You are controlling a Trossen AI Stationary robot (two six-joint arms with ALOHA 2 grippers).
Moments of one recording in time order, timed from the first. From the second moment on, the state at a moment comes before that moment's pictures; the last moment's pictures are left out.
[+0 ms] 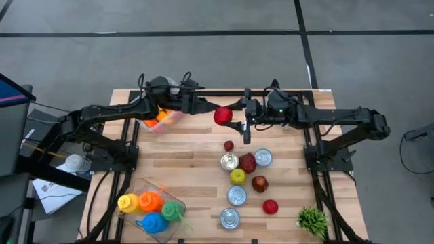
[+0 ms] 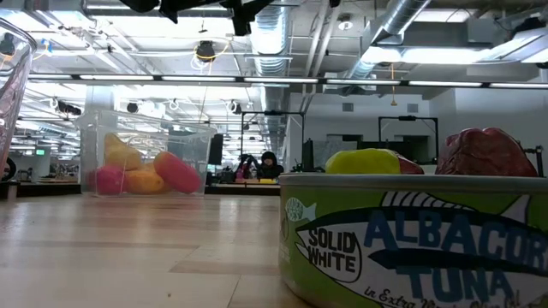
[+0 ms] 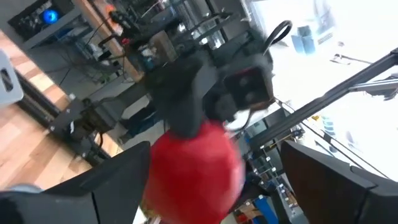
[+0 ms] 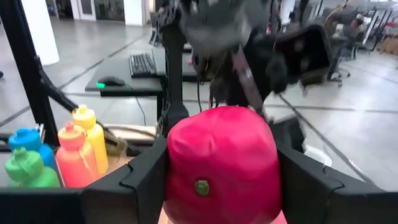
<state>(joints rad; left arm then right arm) 0.35 1.36 1.03 0.50 0.54 -1.08 -0.09 1.32 1.18 0.06 -0.03 -0.09</state>
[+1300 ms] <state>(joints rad) 0.27 1.38 1.03 0.51 0.48 -1.08 -0.11 1.35 1.18 0.18 -0.06 -0.14</state>
